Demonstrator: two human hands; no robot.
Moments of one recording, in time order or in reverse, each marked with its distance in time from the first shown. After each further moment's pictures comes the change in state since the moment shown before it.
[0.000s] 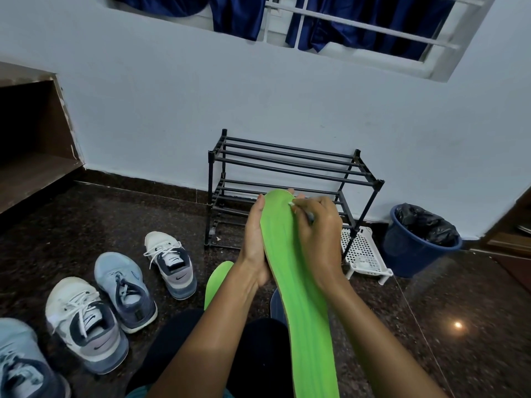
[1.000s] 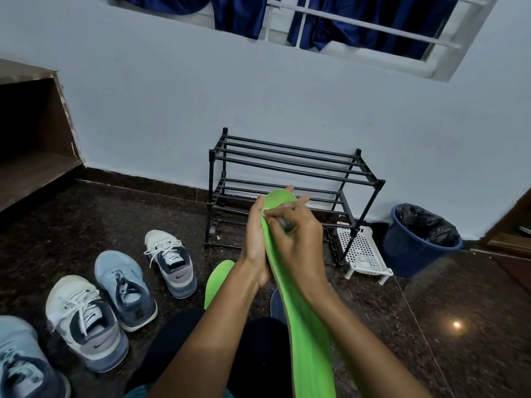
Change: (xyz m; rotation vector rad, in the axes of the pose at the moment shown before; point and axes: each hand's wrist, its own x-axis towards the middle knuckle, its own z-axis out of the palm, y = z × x) left_hand 0.000 -0.002 0.001 -0.034 0.000 -0.026; right_hand -0.015 -0.030 0.009 0.173 -0.114 0.018
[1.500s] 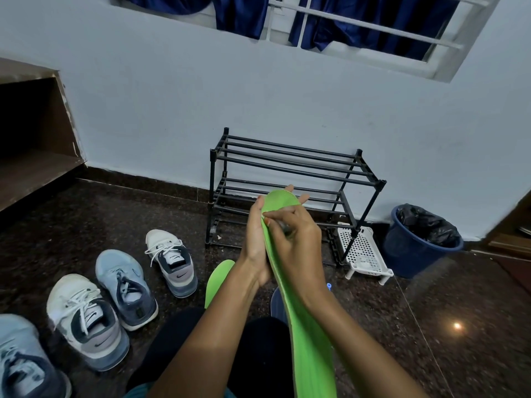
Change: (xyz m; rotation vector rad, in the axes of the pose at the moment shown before) left_hand 0.004 -0.001 -0.003 0.006 -0.010 0.035; right_hand -0.006 -0.006 0.001 0.035 -0.008 0.037
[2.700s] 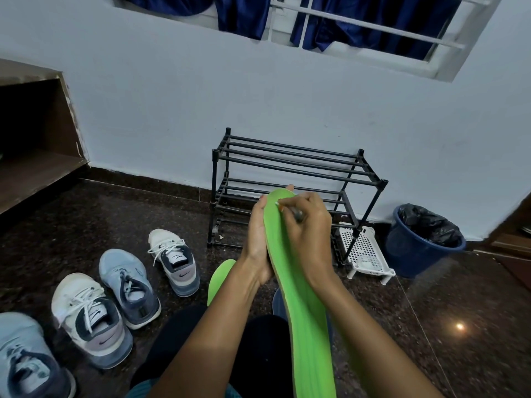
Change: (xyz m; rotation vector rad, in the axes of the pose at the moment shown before) left_hand -0.005 0.003 -0.001 0.037 -0.026 0.004; right_hand 0.016 0.010 -0.006 -0.065 0.040 -0.009
